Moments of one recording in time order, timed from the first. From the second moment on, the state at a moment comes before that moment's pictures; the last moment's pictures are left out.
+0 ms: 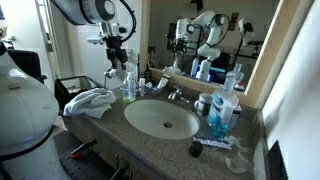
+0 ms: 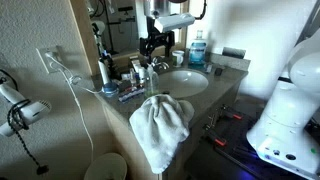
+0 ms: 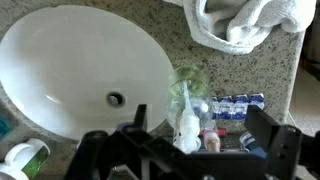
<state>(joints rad) 0.02 -0.32 0.38 -2.39 -0.07 2.19 0.56</state>
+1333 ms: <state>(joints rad) 0.00 -0.11 0.22 -2.30 -0.24 2.44 0.77</state>
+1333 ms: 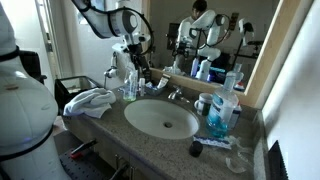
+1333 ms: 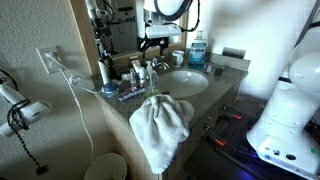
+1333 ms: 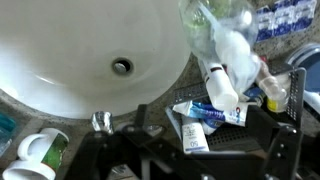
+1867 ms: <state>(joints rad) 0.04 0.10 0.14 -2.09 -0.23 2.49 0.79</state>
